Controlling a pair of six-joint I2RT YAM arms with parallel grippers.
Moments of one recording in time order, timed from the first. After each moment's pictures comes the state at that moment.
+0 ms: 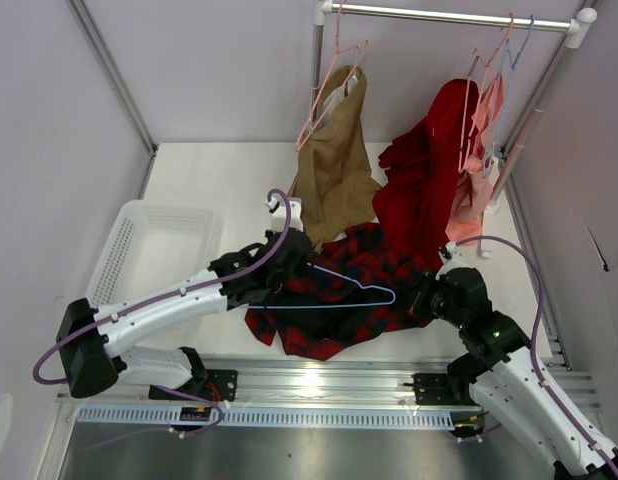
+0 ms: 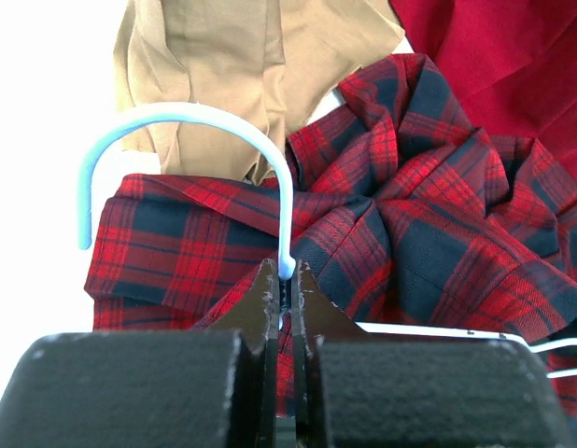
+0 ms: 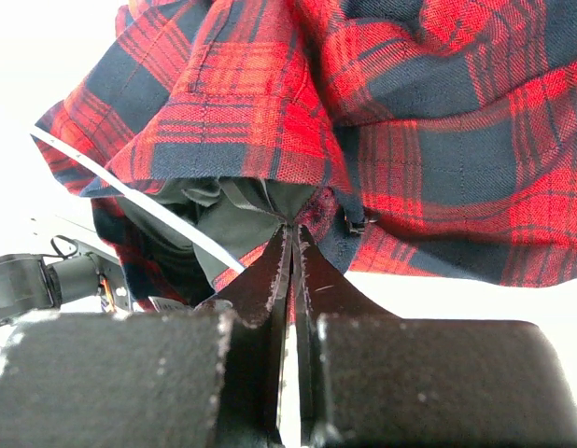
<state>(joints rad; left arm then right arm) -1.00 1.24 1.02 -0.44 -0.59 -0.62 0.48 0.52 0.47 -0.53 -0.11 0.76</state>
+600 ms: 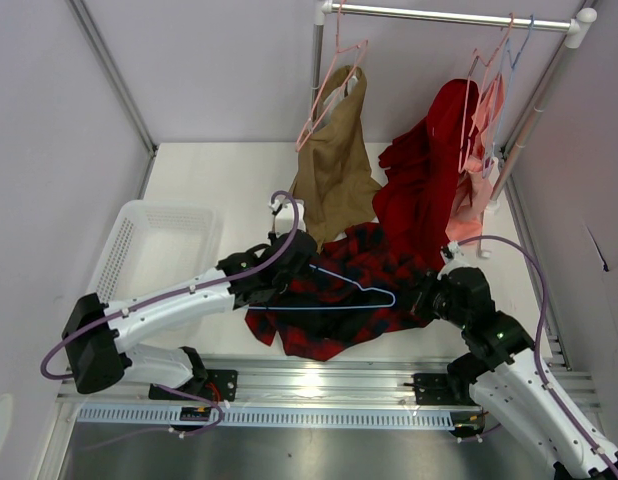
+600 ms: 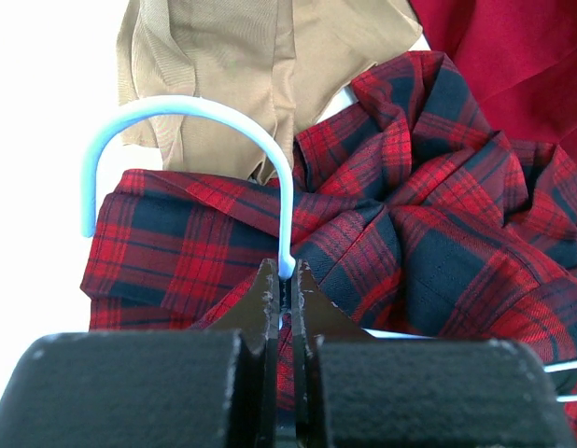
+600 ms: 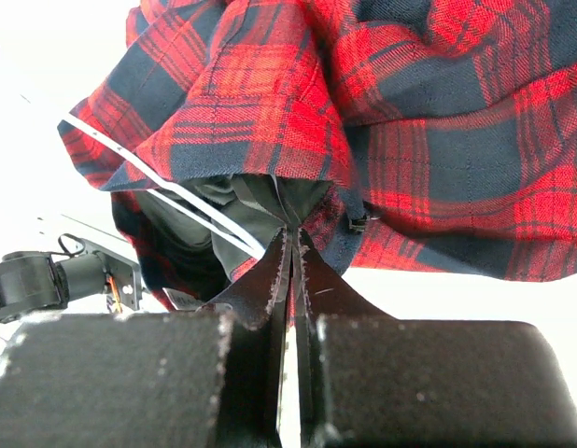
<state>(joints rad) -1.00 1.28 1.00 -0.41 -0.62 -0.65 0.48 0.50 0.50 -0.57 -0.12 0.76</state>
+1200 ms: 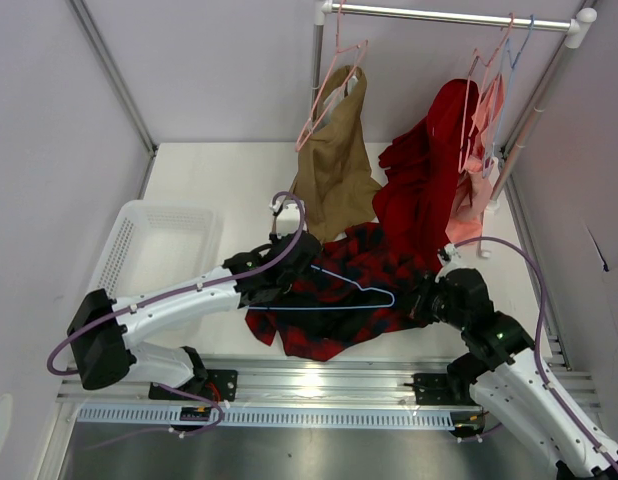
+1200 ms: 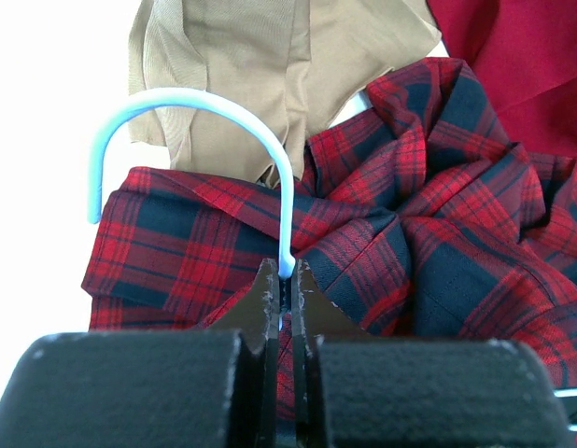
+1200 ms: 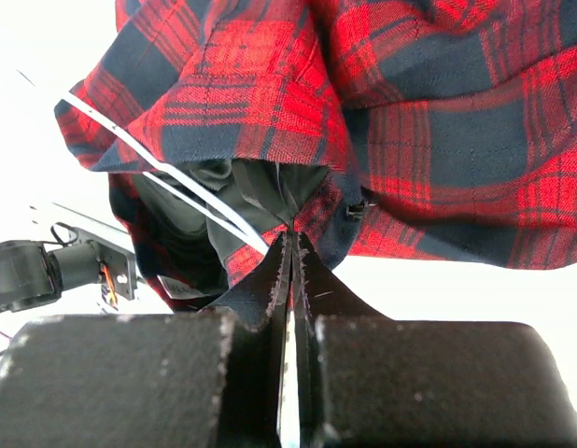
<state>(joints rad) -1.00 1.32 1.00 -0.40 -0.66 -0.68 0.51 0.51 0.50 -0.60 -0.13 0.76</state>
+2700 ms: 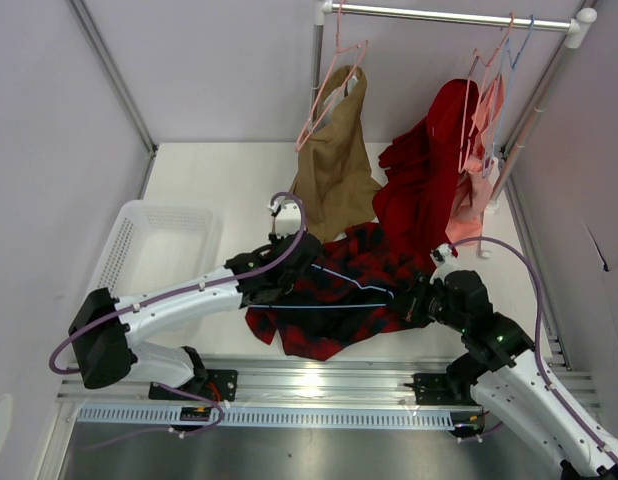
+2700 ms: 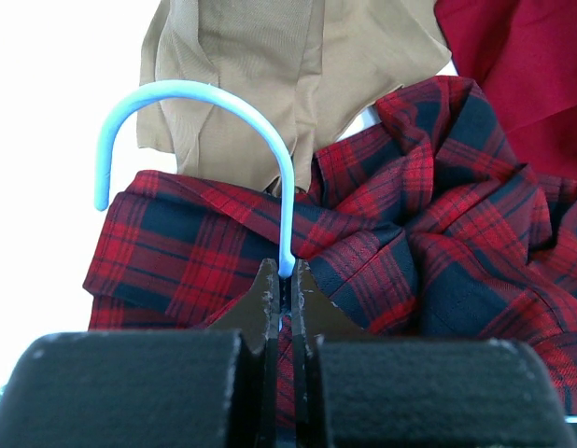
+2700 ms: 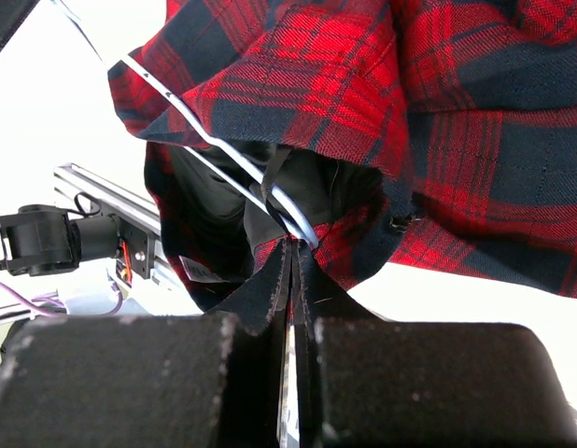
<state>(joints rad) -1.00 1.33 1.00 -0.38 -0.70 -0.71 0.56 0.49 0.49 -0.55 -0.18 0.75</state>
